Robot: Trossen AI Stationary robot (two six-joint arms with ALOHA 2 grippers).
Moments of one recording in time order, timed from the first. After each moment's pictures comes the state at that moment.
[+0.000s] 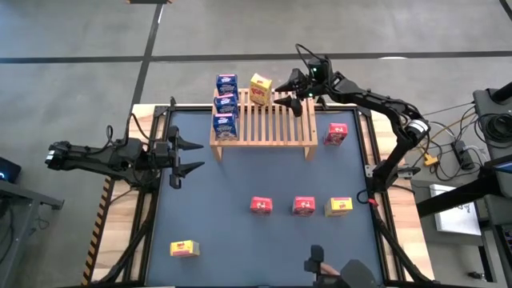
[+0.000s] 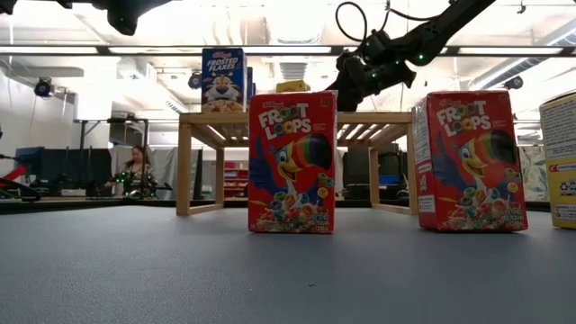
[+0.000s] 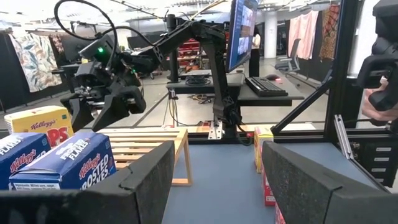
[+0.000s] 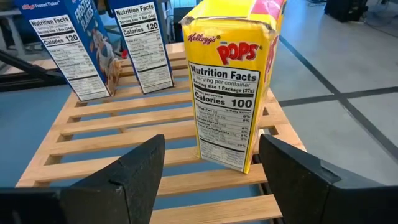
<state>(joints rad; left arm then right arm) -0.13 0.51 0.53 0.02 -0.25 0.07 -0.82 1.67 1.29 -0.06 -0.73 -0.26</state>
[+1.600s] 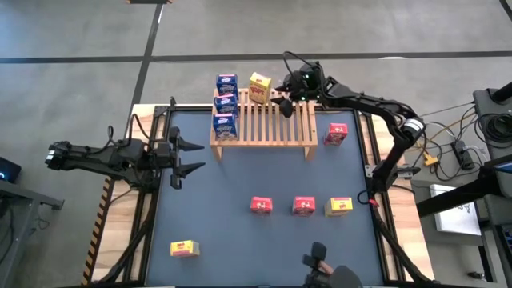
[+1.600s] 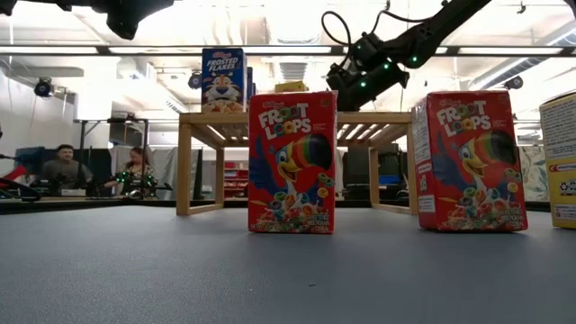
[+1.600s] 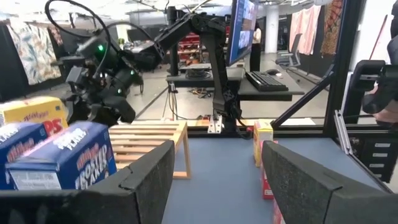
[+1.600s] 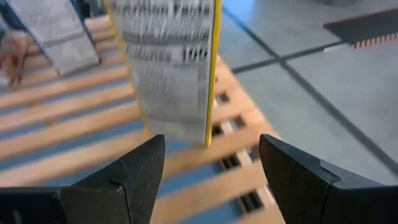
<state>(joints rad) -0.13 0.52 0.53 -0.01 -0.25 0.05 -0.76 1.70 1.28 -0.06 -0.39 -0.20</state>
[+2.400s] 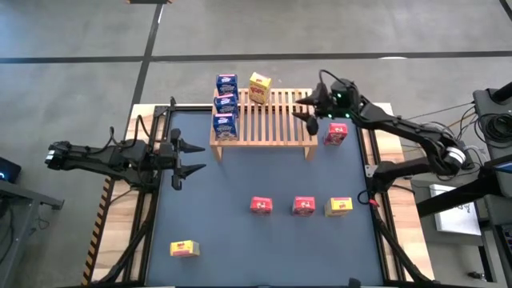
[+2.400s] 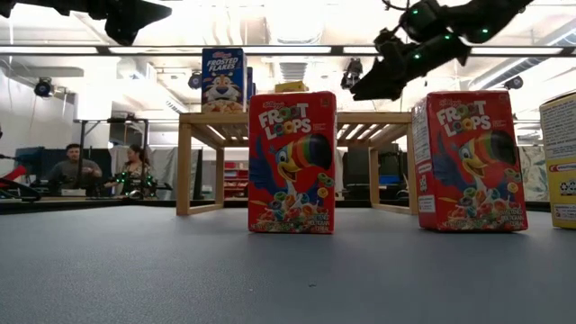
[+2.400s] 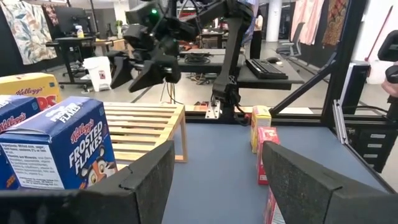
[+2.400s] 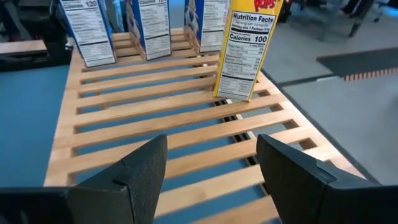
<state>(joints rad) -0.13 0.52 0.53 -0.07 -0.25 0.00 -0.73 1.23 0.88 -0.01 -0.39 -0.22</state>
